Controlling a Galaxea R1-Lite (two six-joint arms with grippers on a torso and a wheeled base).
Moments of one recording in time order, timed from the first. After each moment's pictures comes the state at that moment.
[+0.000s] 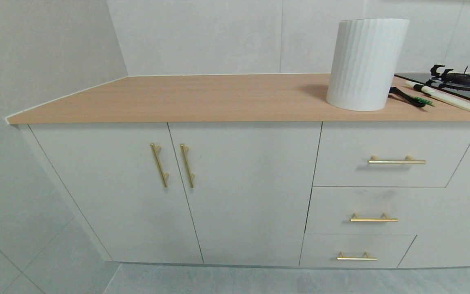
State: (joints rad) left arm -0.01 0.00 0.00 -0.01 0.08 -0.02; right arm 0.00 0.00 0.00 -0.02 0.02 -0.07
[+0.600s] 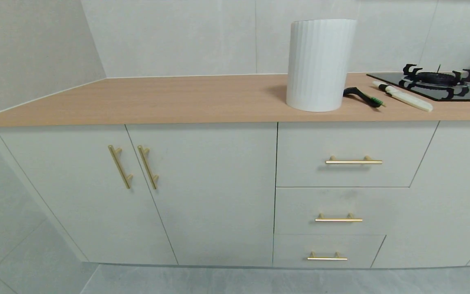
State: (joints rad) left arm -0.01 0.00 0.00 -0.01 0.08 -0.02; right arm 0.00 0.00 0.00 -0.02 0.02 -0.07
